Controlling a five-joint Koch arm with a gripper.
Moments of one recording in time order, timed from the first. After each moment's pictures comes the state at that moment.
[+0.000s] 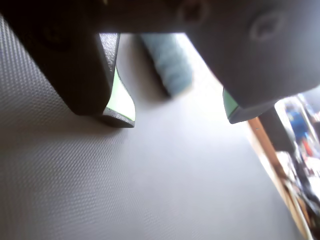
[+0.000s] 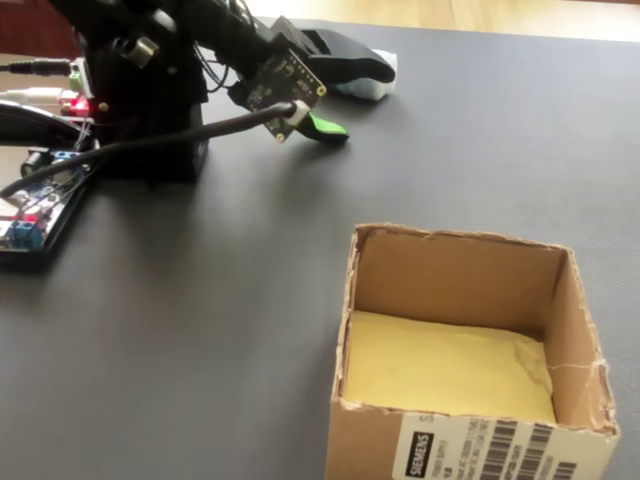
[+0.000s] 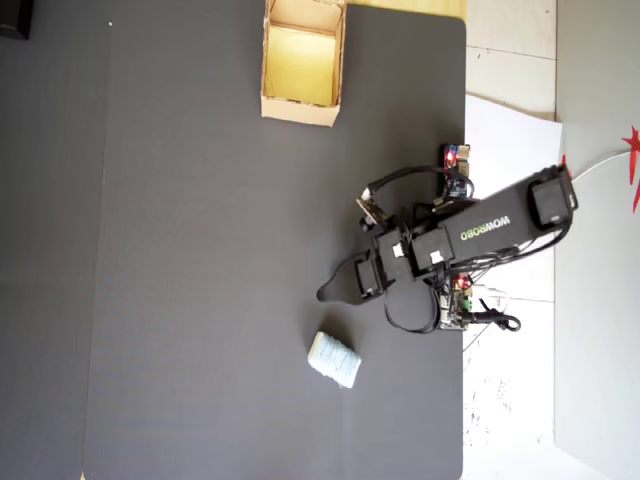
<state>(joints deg) -25.9 130.6 176.3 -2.5 90.6</state>
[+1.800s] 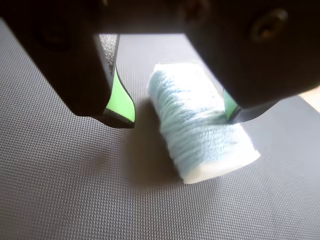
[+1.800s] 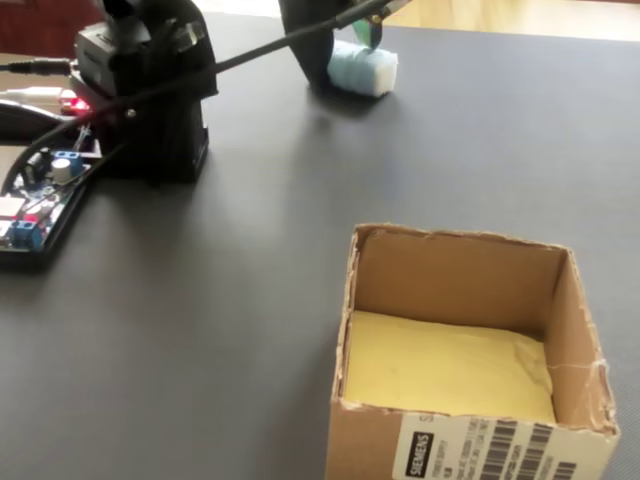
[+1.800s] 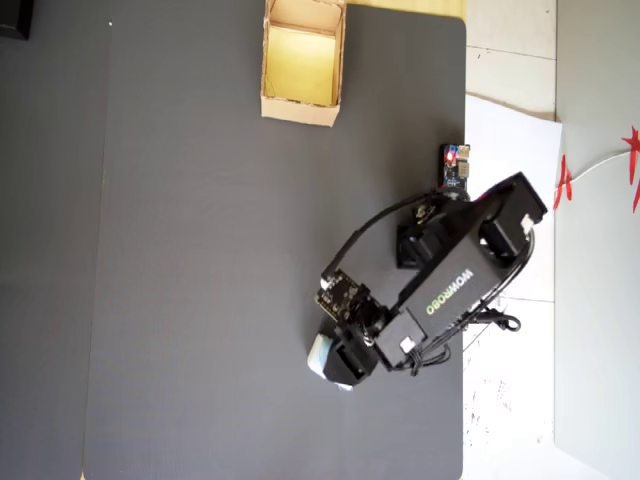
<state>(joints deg) -45.4 100.6 127.5 47.9 94.0</state>
